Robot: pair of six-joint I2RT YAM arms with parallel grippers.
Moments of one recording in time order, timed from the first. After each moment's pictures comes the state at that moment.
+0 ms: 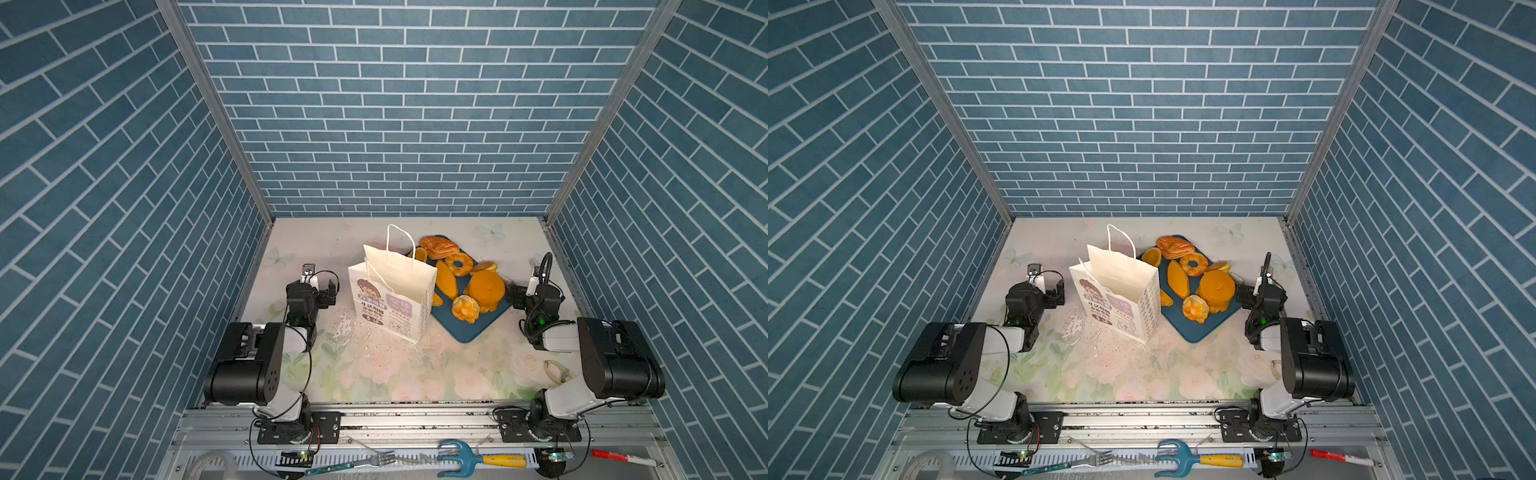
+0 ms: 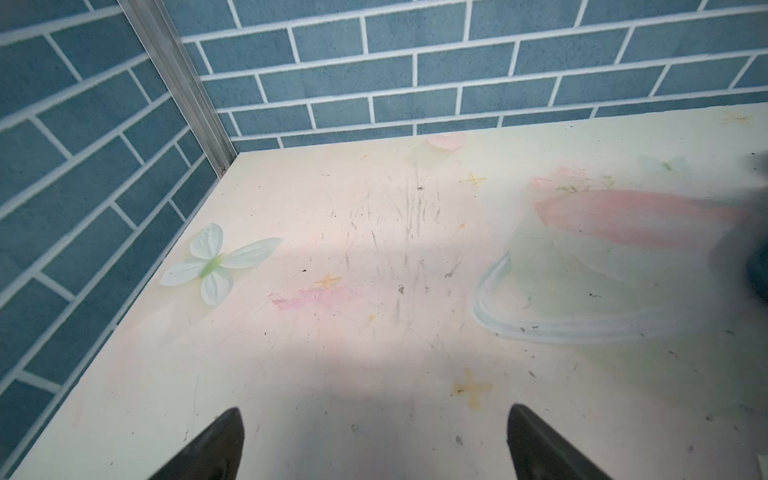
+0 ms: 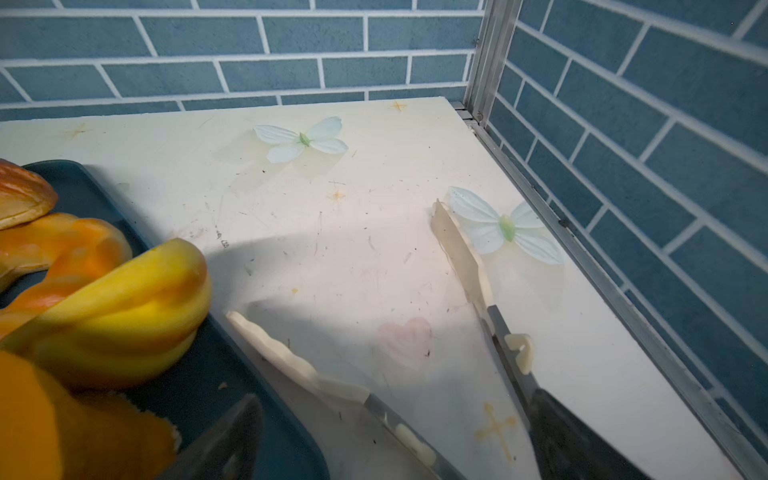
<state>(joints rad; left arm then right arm) -0.02 1.53 0.37 0.80 -0.10 0.06 -0.02 1.54 0.37 0.78 0.12 0.01</state>
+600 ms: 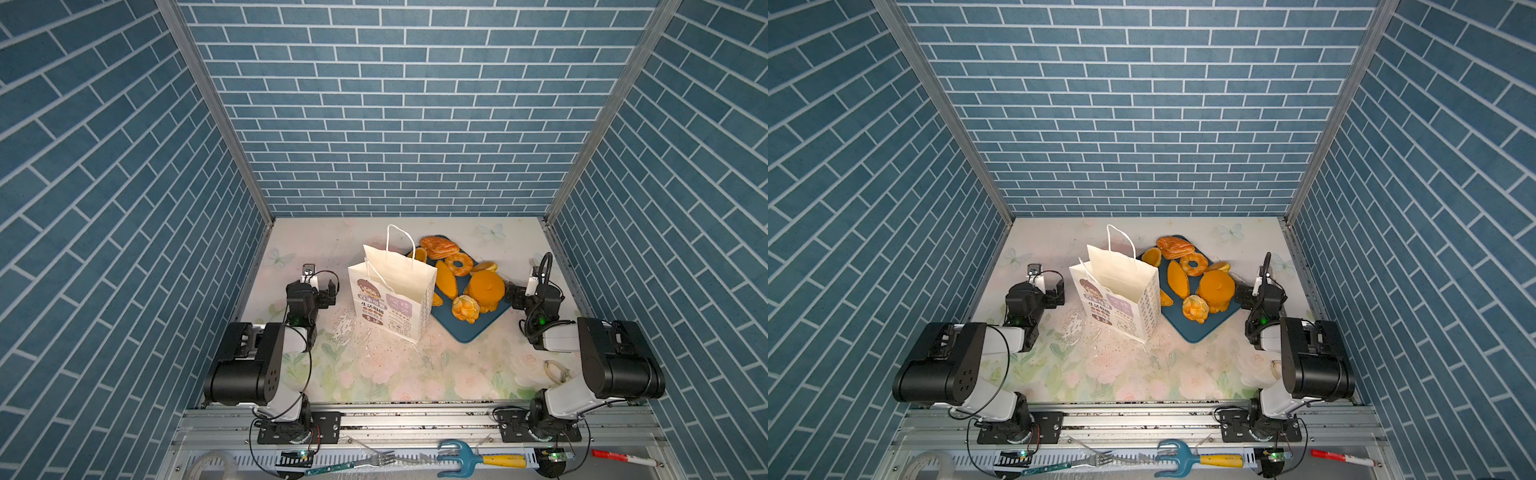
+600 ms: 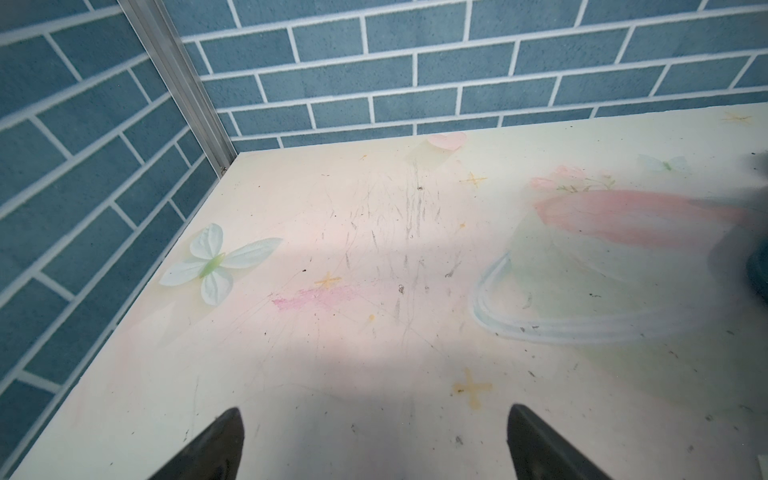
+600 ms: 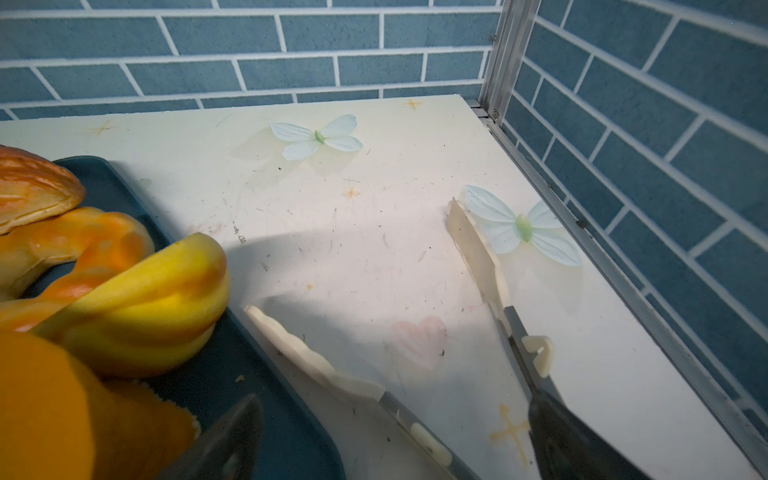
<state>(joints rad) -0.02 1.53 0.37 0.80 -0.10 0.06 -0.03 1.54 0.37 0.78 0.08 0.01</state>
